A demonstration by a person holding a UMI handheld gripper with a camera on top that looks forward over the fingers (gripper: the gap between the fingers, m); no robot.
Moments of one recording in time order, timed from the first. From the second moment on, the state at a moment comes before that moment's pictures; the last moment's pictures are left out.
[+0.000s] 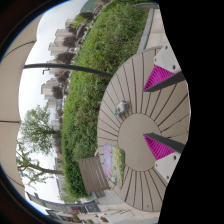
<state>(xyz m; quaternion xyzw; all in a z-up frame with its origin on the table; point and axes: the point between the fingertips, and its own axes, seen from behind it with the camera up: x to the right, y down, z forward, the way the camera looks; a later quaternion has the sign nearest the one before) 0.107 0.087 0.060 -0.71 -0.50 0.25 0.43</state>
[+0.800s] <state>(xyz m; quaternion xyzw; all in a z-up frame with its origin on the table) -0.062 0.197 -0.006 -0.71 -0.50 0.27 0.42</state>
